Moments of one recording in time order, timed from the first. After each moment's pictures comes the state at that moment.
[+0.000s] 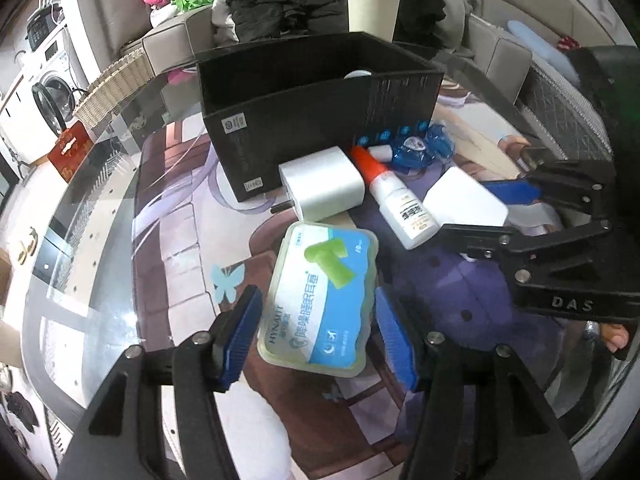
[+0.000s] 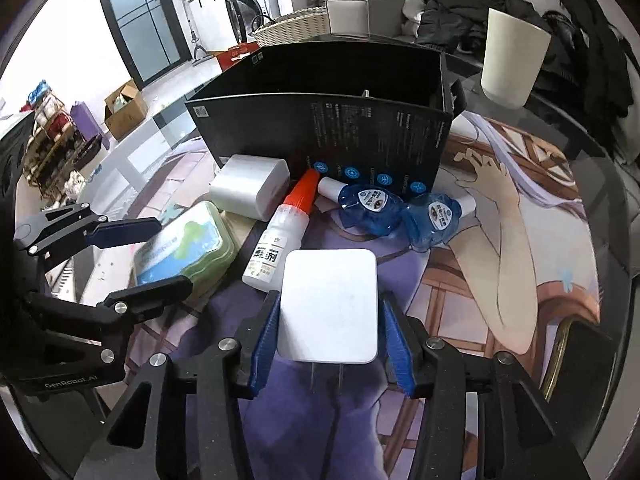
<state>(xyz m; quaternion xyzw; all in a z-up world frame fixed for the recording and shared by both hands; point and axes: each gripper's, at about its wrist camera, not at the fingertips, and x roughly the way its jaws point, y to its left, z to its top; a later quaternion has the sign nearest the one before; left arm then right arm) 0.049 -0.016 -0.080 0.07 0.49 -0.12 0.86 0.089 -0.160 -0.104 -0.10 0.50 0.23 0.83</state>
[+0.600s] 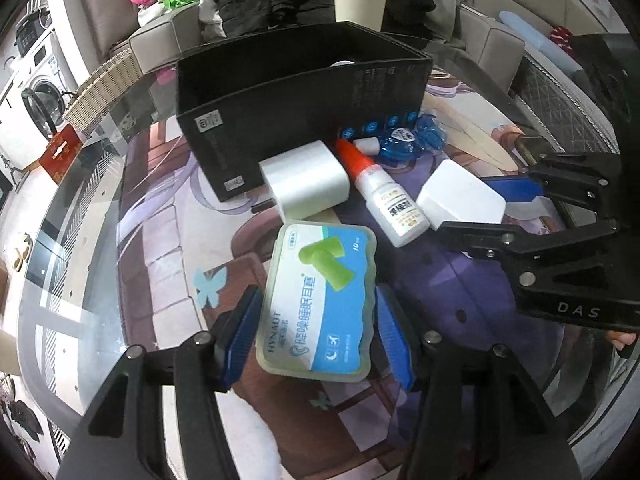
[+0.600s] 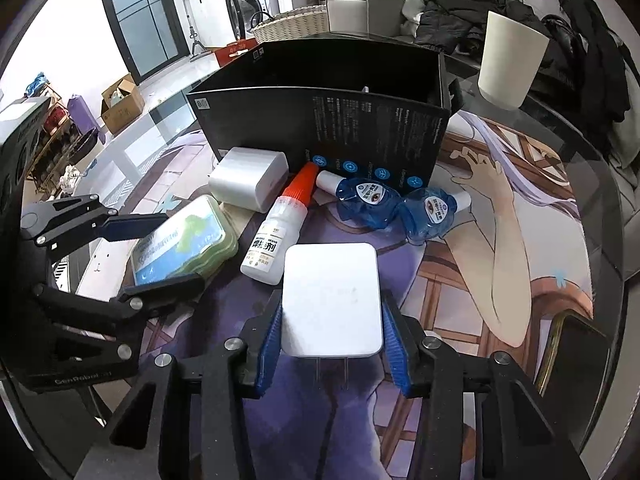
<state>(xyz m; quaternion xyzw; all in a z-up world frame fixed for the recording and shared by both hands) 0.052 -0.025 -0.084 0.07 0.49 -0.14 0.85 0.081 -0.163 -0.105 -0.10 0.50 0.22 0.83</state>
